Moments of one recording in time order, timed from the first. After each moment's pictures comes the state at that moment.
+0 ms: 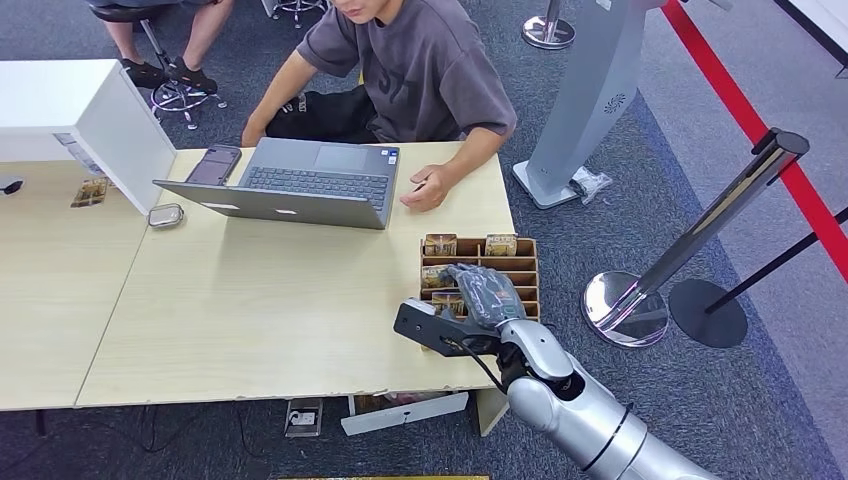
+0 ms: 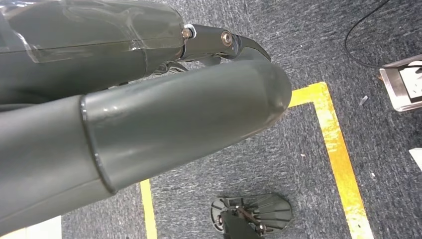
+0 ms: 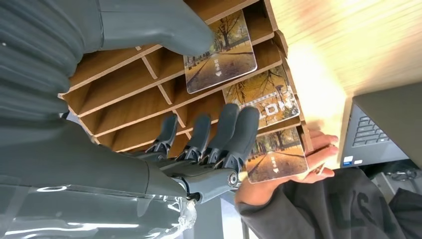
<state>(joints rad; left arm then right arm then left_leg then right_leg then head) -0.18 0.05 -1.02 -0.23 0.74 0.32 -0.22 -0.52 -0.18 0.91 -1.28 0.92 -0.09 0.29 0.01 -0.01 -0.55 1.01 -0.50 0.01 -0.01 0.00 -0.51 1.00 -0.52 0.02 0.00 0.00</state>
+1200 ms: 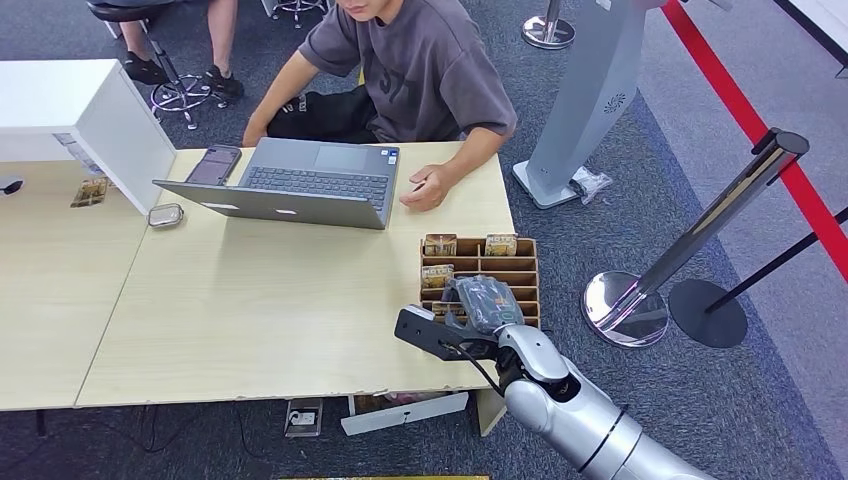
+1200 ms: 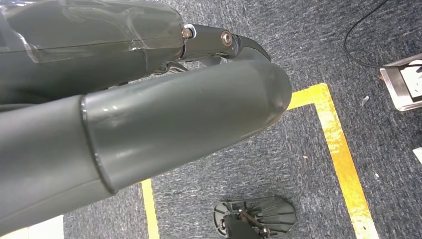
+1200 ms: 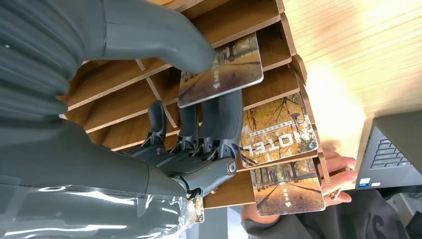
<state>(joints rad) -0.18 0.05 -1.02 -0.23 0.71 0.31 -0.22 -0.51 -0.18 0.91 -1.28 0.91 -0.09 0.30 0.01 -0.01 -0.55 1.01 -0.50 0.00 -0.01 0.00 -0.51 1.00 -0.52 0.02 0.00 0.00</state>
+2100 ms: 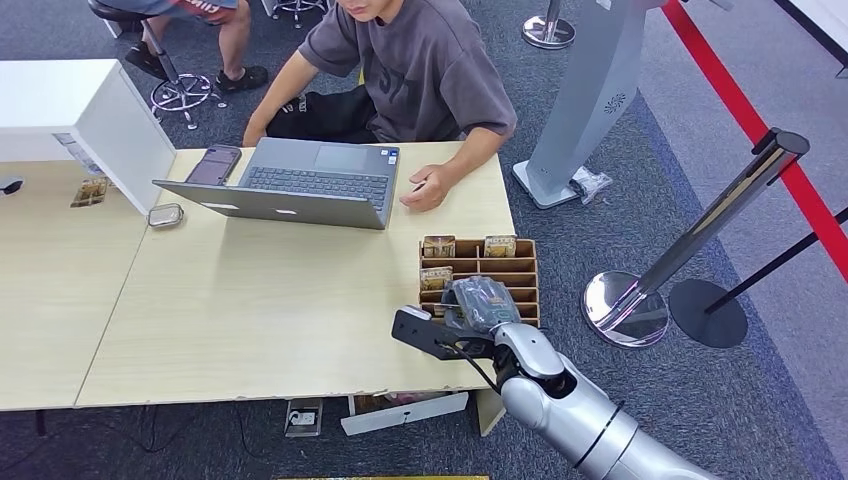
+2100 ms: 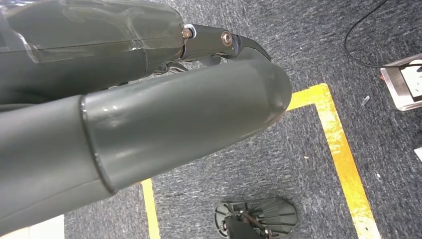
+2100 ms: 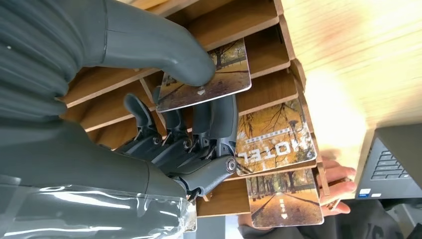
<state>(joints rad) -0.18 0.06 -1.01 -0.23 0.70 0.31 -0.22 -0.52 -0.24 0.89 -1.41 0.93 -0.04 0.33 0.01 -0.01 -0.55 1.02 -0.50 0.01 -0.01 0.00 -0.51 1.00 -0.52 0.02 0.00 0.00</state>
